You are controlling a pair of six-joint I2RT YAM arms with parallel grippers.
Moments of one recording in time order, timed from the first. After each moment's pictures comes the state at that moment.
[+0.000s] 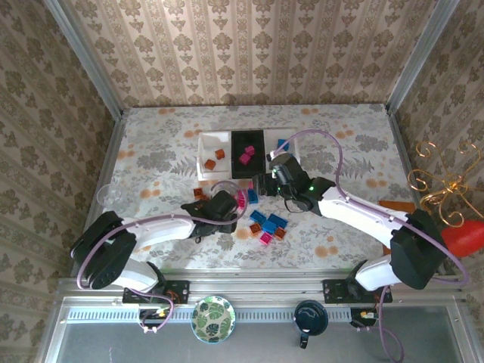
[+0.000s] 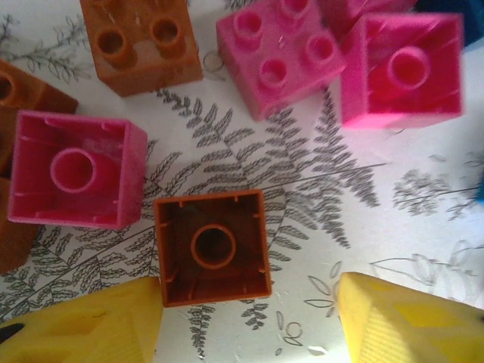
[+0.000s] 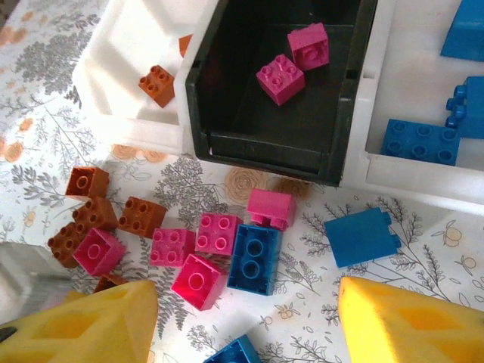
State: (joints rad) left arm -0.91 1.44 0.66 -0.34 -0.23 -0.60; right arm 0.70 1.41 0.97 -0.26 0.13 0.48
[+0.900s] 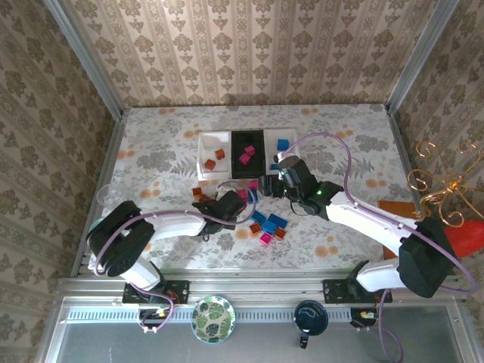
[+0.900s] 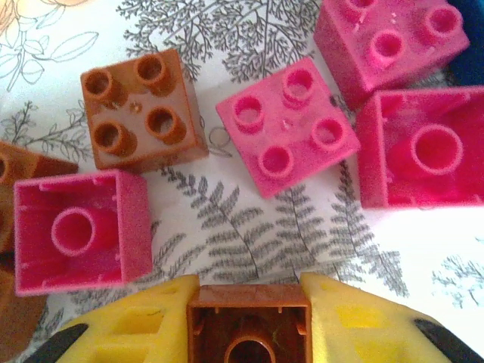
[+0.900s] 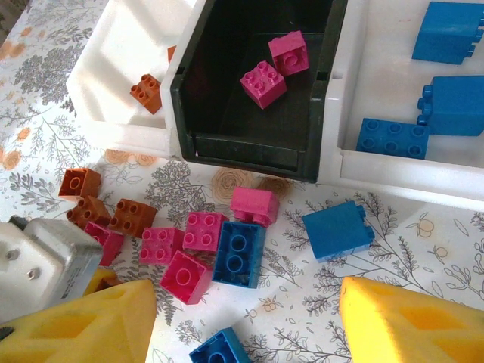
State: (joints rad) left arm -0.94 1.54 0.69 -0.24 -0.36 -0.56; right arm 0.67 1.34 0.90 -0.24 0.13 0.48
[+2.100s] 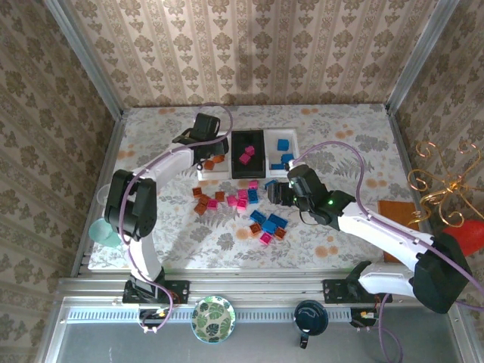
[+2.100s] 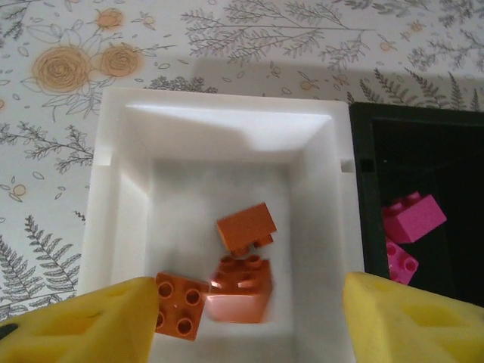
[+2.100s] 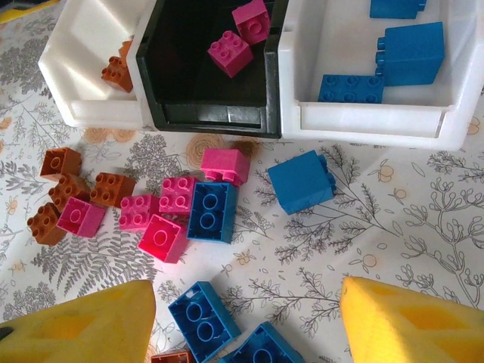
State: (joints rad) left arm -0.46 1.85 1.40 -0.37 -0.14 -0.42; right arm 0.67 1.21 0.80 -0.30 0.15 0.54
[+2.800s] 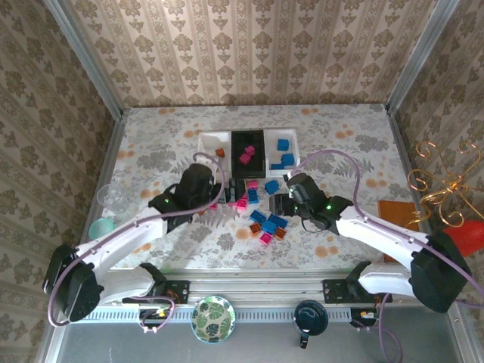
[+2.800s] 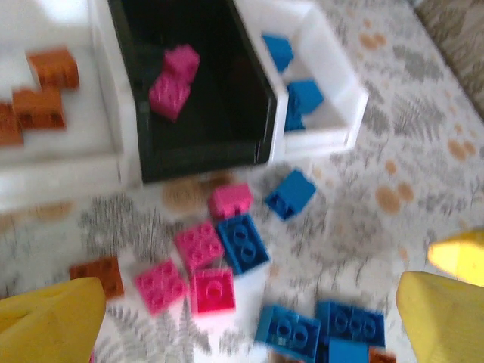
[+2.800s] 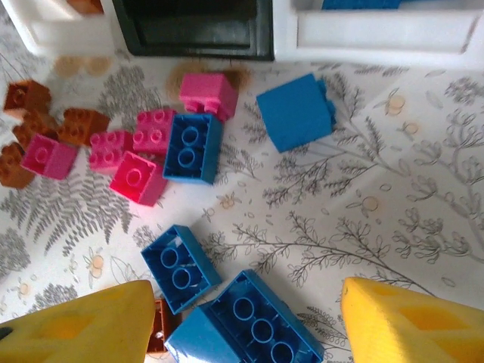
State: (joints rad) left arm -0.77 1.13 0.74 -0.20 -0.03 -0.54; right arm 0.69 1.23 0.72 -0.31 0.09 0.52
